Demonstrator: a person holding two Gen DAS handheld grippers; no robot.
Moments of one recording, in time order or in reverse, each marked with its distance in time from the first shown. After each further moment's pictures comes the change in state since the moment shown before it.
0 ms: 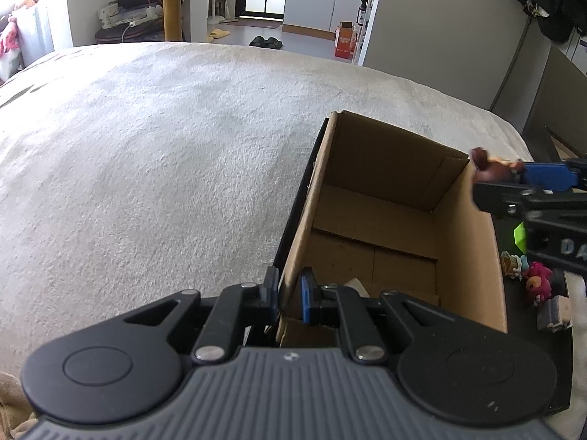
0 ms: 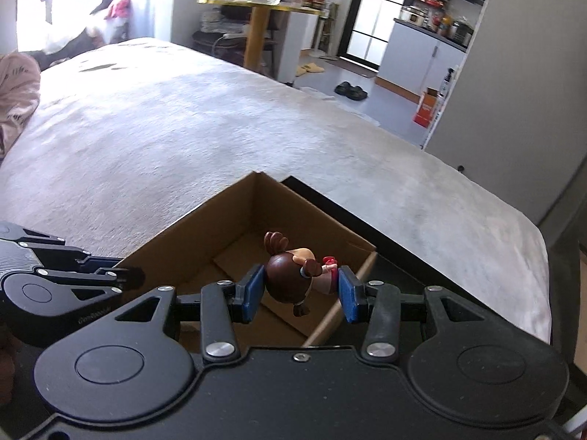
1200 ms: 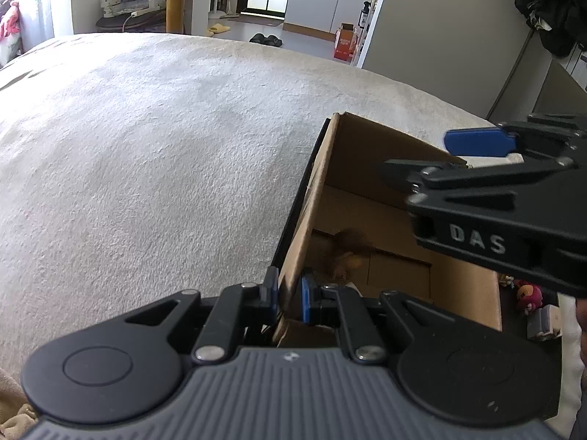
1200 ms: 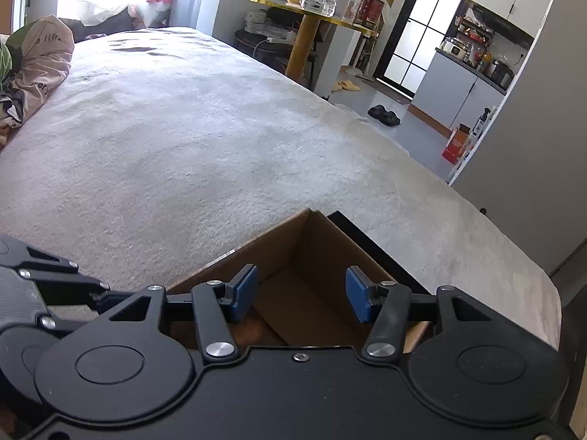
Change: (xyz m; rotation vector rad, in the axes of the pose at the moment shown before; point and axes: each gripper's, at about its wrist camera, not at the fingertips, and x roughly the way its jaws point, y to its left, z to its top) left arm 0.002 0.009 0.001 -0.044 0.005 -0.034; right arm 0.019 0.042 0.025 -0.142 -0.037 0.027
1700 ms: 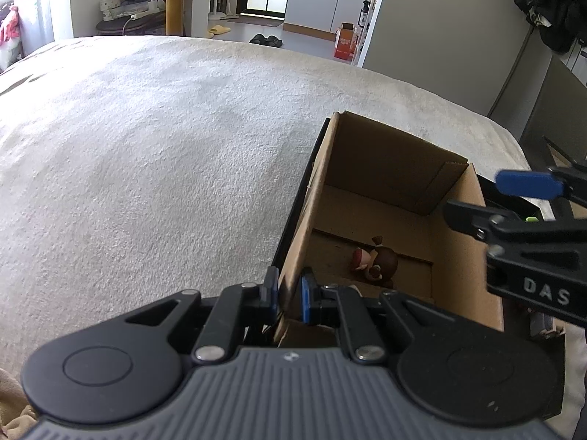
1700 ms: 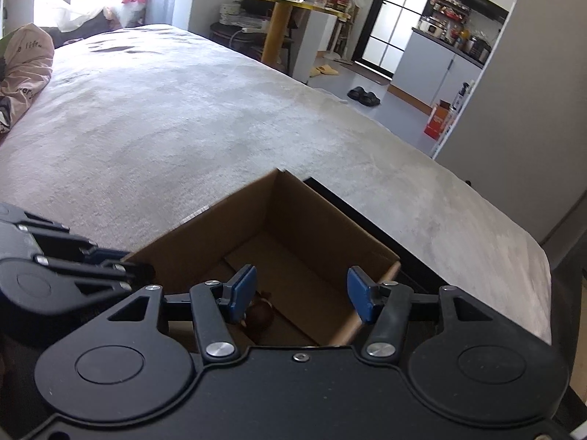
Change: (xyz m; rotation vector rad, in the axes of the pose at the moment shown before) left arm 0.001 -0.003 0.000 0.012 0.000 0.011; right arm -0.019 -0.016 -0.030 0.078 0.043 -0.041
